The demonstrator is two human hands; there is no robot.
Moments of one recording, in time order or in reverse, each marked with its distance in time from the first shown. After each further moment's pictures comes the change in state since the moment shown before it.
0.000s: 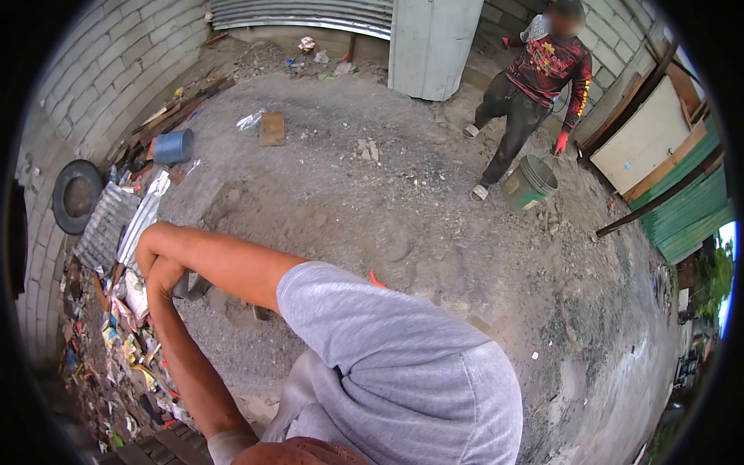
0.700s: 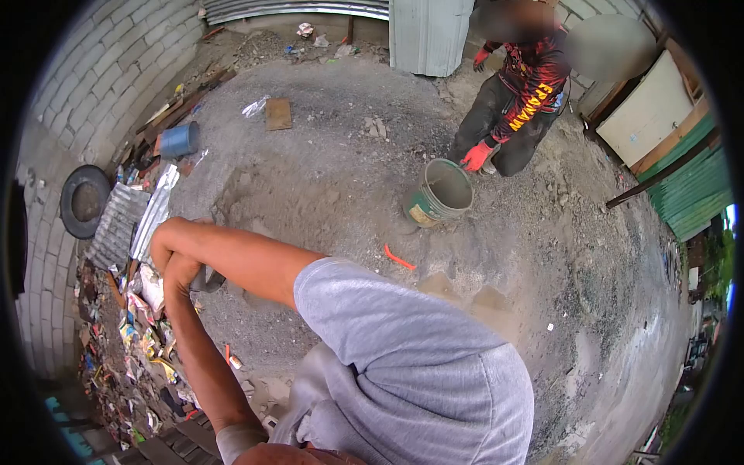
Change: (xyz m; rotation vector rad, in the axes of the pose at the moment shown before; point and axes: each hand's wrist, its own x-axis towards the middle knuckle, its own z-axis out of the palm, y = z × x) left_hand -0.050 0.012 -0.010 -0.030 -0.078 0.066; right_hand 0.010 0.026 -0.046 0.080 -0.630 -1.325
